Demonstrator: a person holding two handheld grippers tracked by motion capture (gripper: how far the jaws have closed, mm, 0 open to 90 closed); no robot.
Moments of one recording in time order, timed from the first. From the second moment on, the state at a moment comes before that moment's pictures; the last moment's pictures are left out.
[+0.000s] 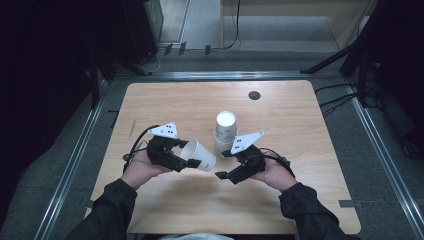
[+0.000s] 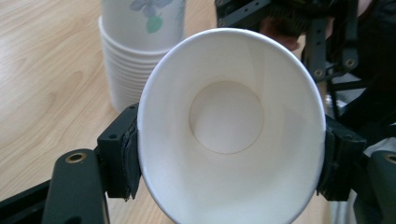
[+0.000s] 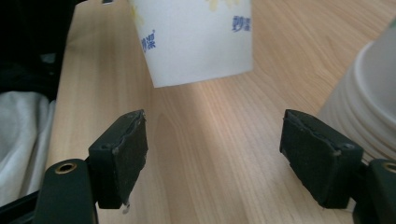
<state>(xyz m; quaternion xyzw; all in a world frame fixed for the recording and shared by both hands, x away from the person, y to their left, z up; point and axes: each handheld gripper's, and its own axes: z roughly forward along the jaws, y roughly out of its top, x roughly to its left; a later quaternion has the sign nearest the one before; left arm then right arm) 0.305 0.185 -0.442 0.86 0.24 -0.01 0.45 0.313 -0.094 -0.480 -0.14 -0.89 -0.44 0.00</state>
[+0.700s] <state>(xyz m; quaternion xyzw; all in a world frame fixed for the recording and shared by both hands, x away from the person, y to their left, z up) 0.316 0.208 -0.448 0.87 0.28 0.04 0.40 0.322 -0.107 -0.485 -0.18 -0.89 -0.42 -0.04</state>
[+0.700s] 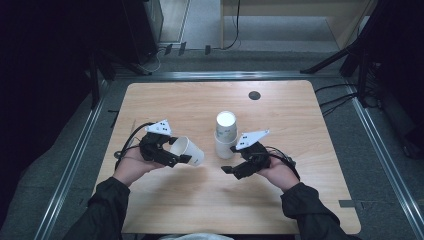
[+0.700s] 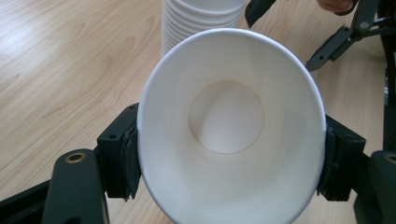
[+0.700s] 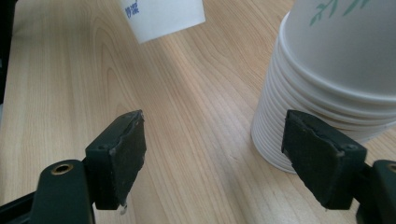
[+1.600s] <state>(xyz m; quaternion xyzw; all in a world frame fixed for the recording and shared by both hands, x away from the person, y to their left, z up) 0.335 0.276 -0.450 0.86 0.38 0.08 0.32 0.326 -0.111 -0.487 -0.19 -0.89 -0.41 -0.05</state>
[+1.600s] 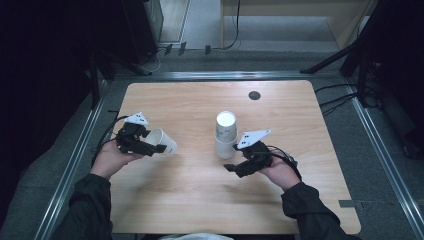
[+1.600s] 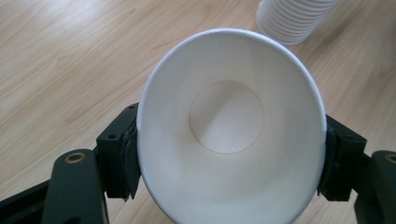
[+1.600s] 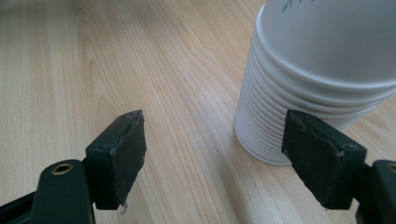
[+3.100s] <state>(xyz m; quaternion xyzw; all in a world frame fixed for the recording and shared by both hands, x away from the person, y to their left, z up) 0.354 0.304 -0.473 0.87 0.44 0.13 0.15 0.326 -0.107 -0.491 -0.18 -0.90 -0.40 -0.05</state>
